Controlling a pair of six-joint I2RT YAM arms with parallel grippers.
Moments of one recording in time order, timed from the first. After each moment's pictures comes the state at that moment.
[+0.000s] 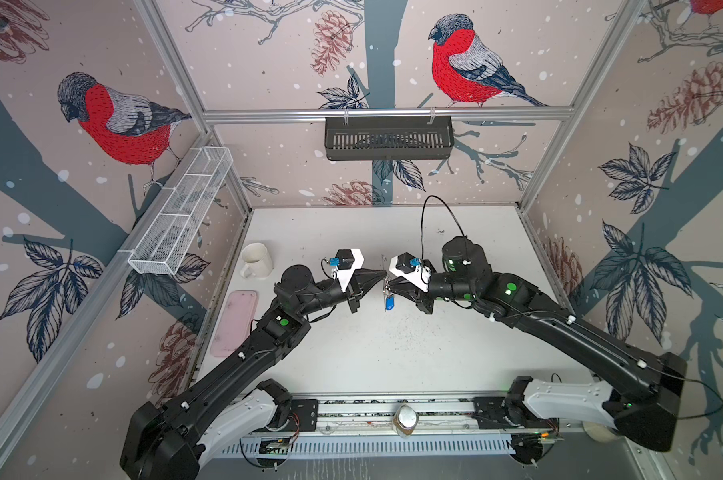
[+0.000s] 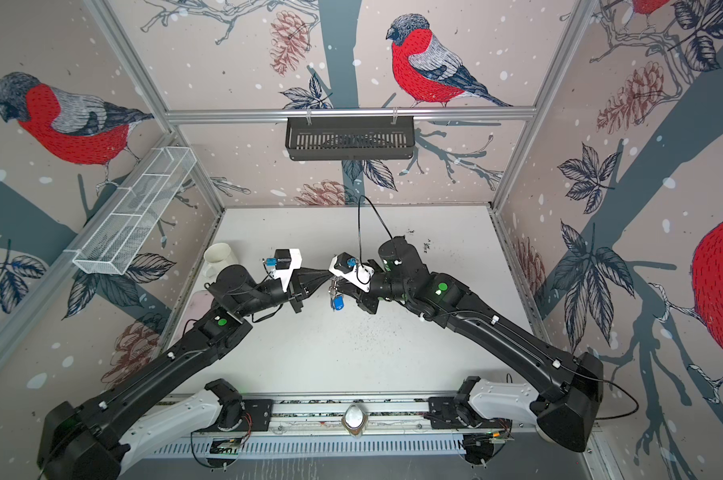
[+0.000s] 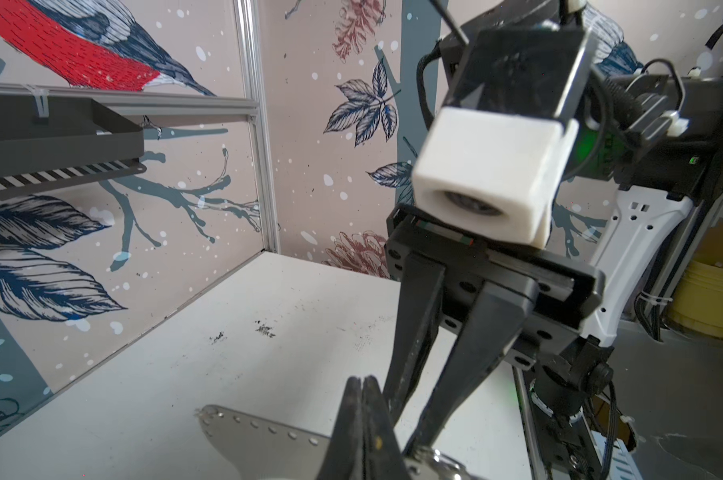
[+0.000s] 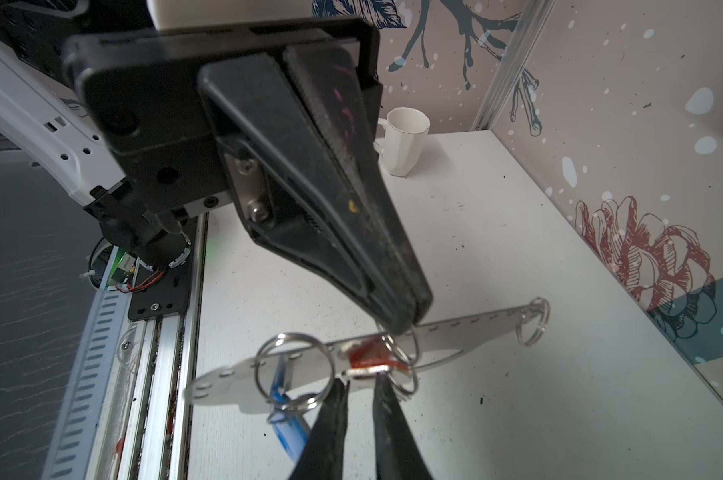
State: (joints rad) left arm -0.59 0.96 0.67 0.38 0.66 -0.06; right arm 0.86 1.20 1.14 -0.42 -0.43 -0.33
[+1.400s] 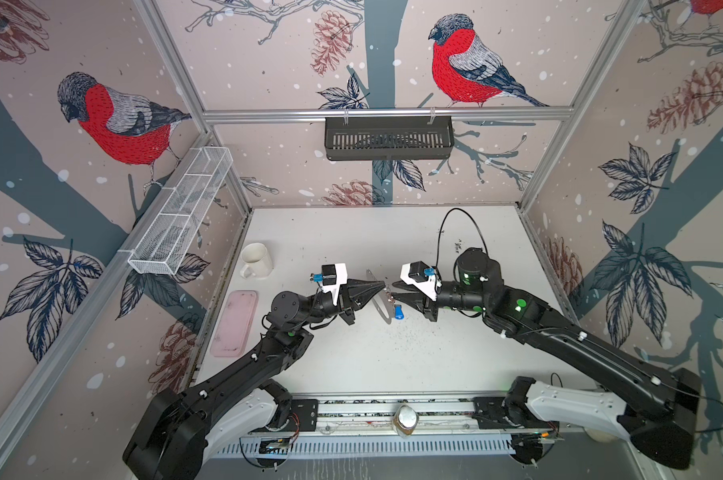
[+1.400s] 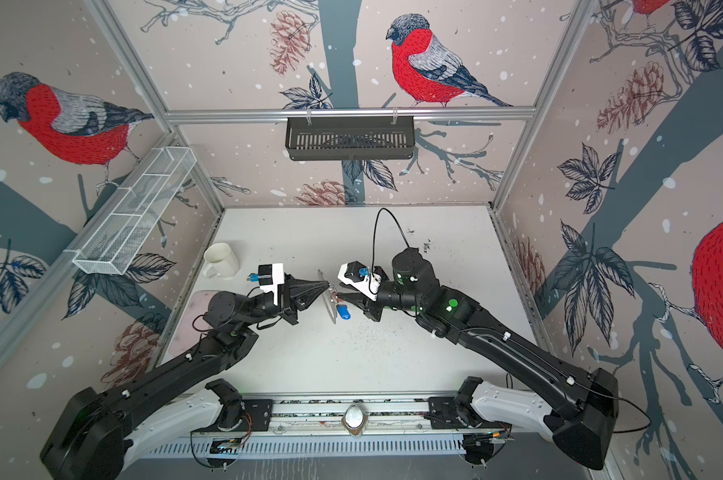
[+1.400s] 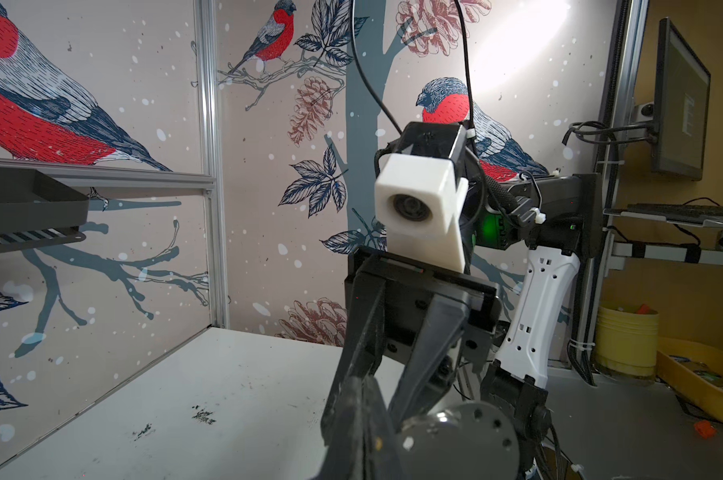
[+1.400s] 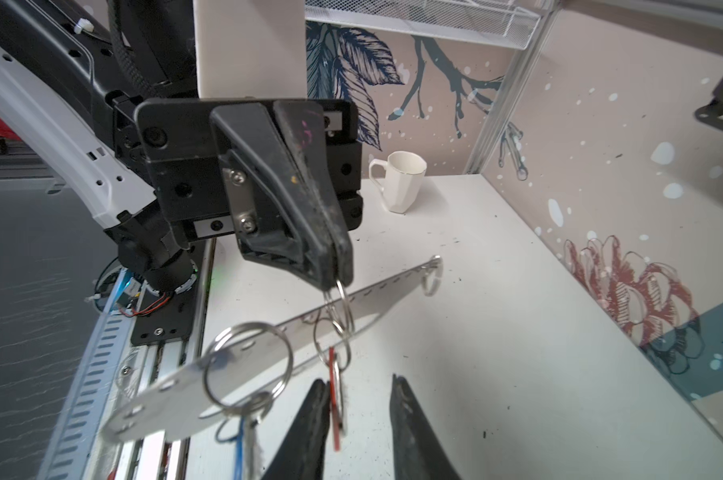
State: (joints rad) left arm -0.59 0.99 0.44 0.99 0.76 -0.31; right arm 0.86 1.06 0.98 -0.26 -0.42 -0.30
